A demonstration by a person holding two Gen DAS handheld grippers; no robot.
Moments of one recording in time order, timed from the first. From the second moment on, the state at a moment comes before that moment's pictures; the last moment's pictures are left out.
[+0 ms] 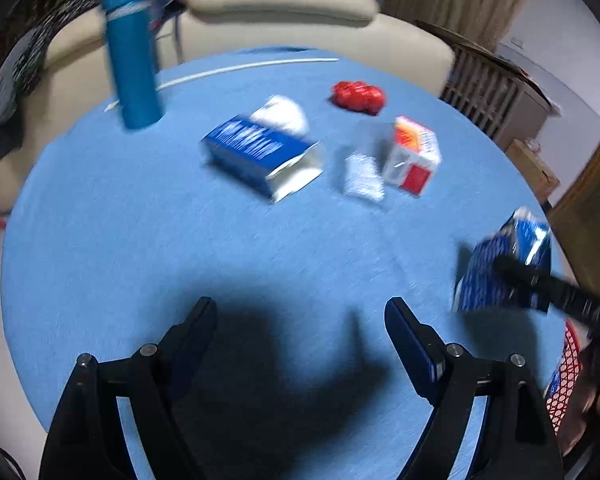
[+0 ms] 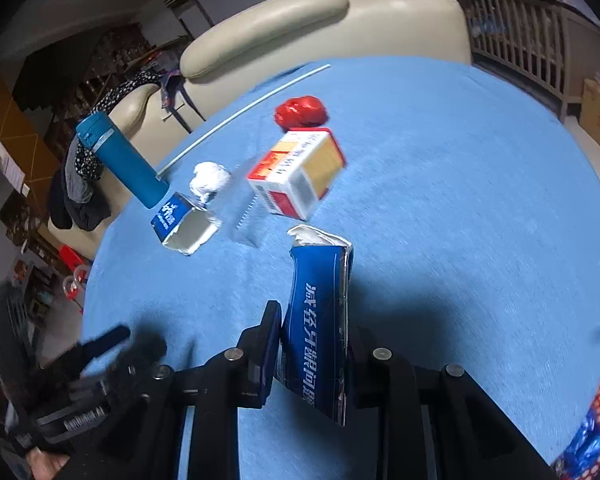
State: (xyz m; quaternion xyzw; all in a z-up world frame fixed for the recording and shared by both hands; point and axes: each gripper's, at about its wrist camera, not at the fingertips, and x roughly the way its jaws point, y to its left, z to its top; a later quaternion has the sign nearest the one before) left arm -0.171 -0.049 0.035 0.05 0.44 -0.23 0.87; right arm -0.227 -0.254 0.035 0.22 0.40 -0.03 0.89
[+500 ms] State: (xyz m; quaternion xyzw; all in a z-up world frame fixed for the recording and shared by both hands) left arm -0.094 -0.149 0.038 0.10 0.45 -0.26 0.85; right arm -0.243 -0.276 0.022 0.27 0.39 -0.01 0.88
